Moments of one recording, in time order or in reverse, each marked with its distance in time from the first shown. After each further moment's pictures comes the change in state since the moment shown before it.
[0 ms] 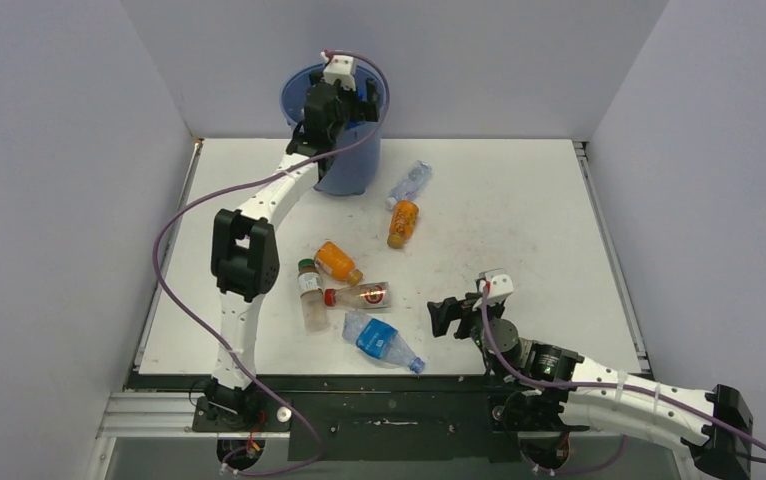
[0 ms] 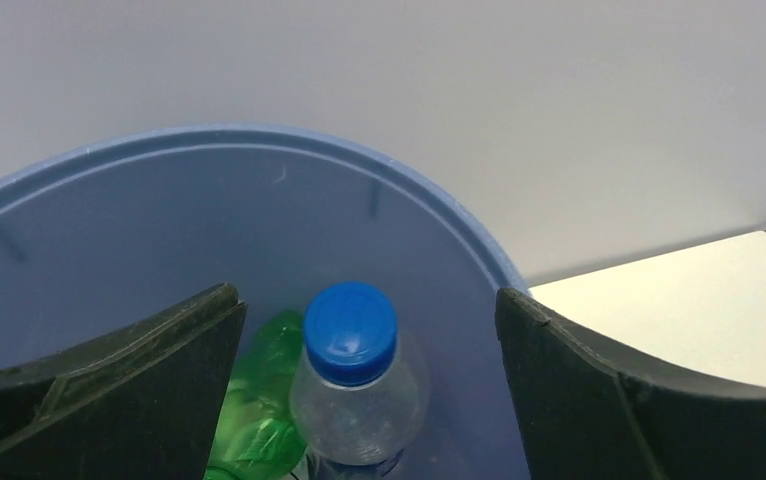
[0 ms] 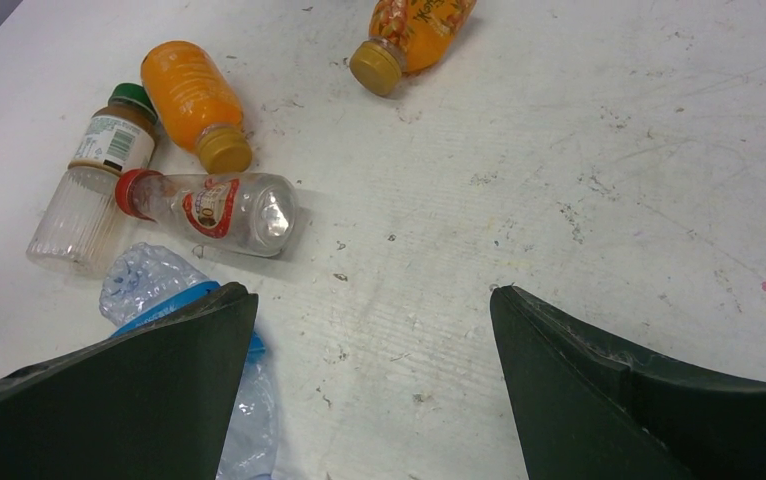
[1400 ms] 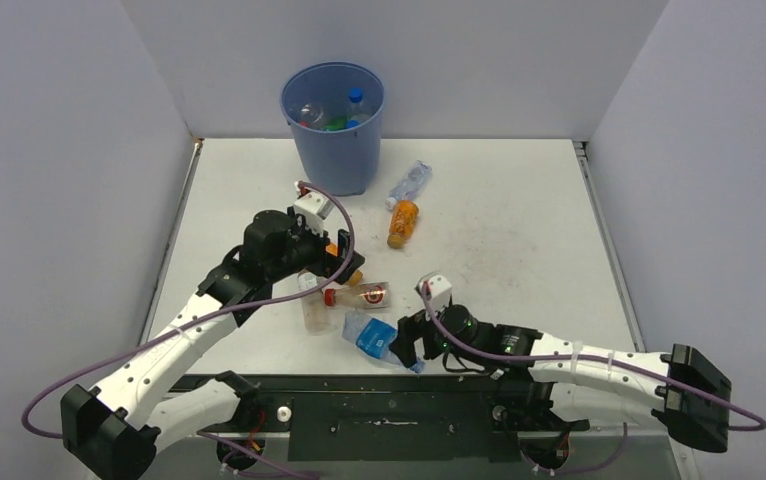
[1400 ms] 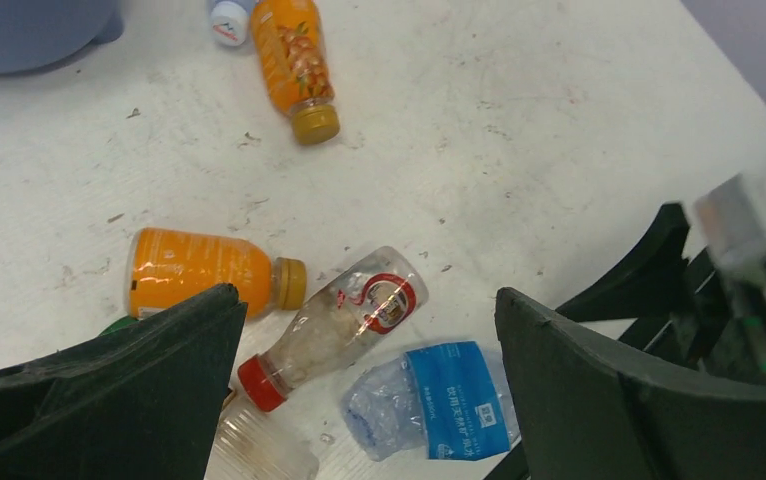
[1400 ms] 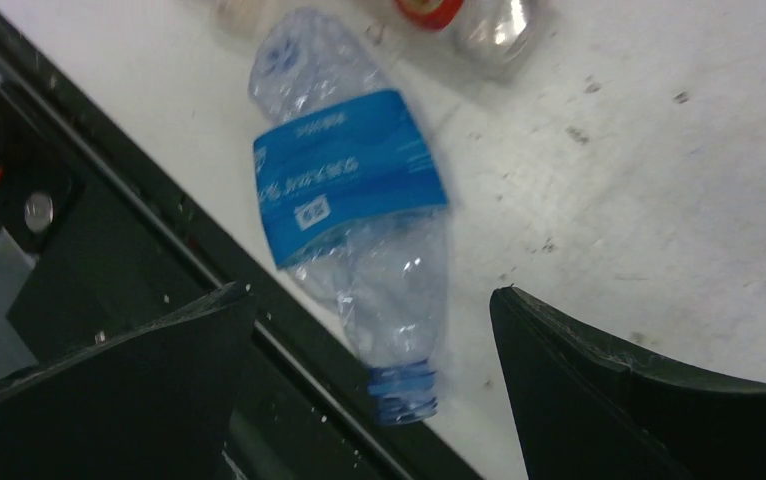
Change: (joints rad) left arm -0.196 -1.218 -1.175 -0.497 0.217 -0.098; right arm -0.063 0.368 0.163 -0.046 -0.544 0.083
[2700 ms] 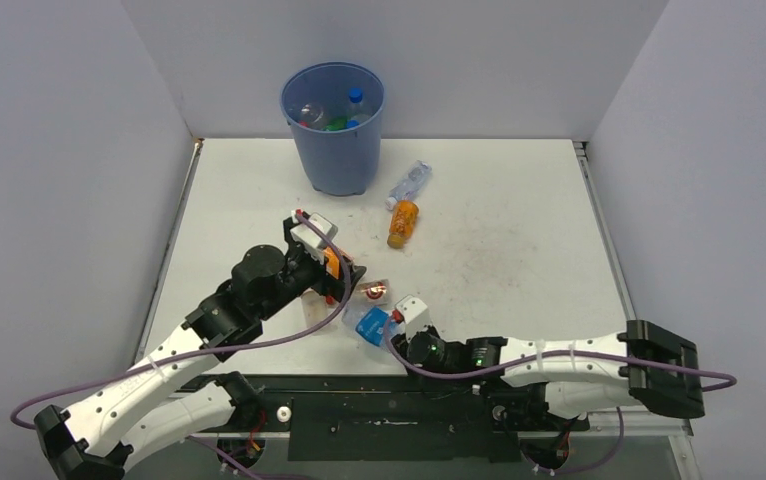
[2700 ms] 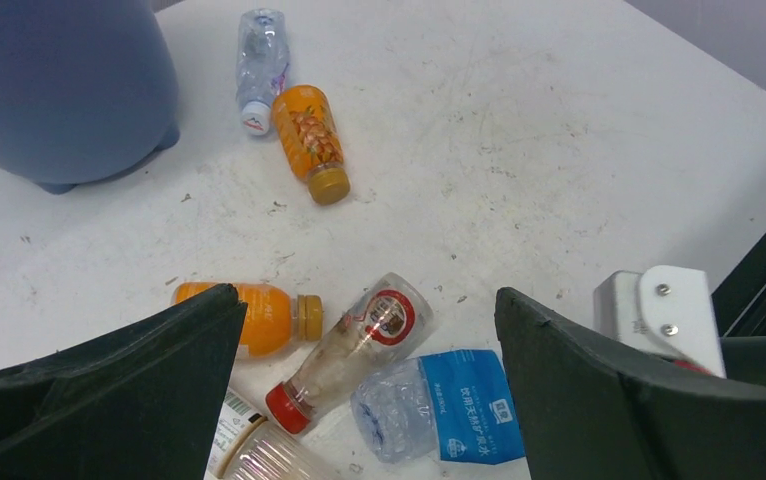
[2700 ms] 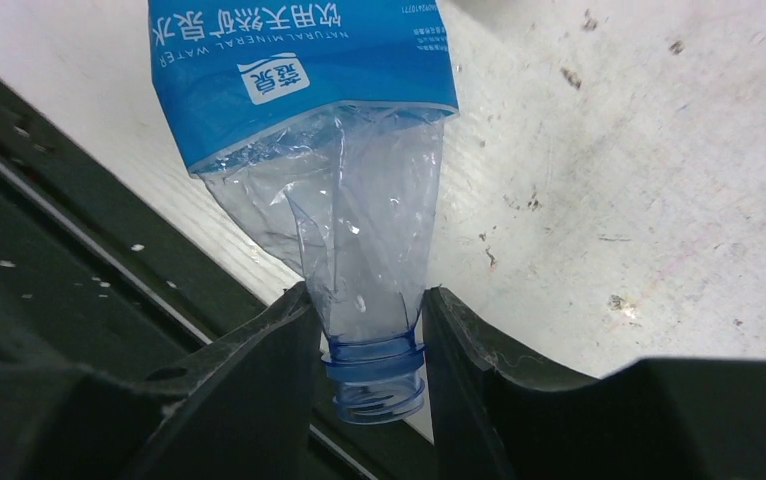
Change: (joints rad) left arm -0.233 -0.195 -0.084 0.084 -0.232 0.113; right arm 0.273 0.278 0.063 -0.075 0.282 -0.047
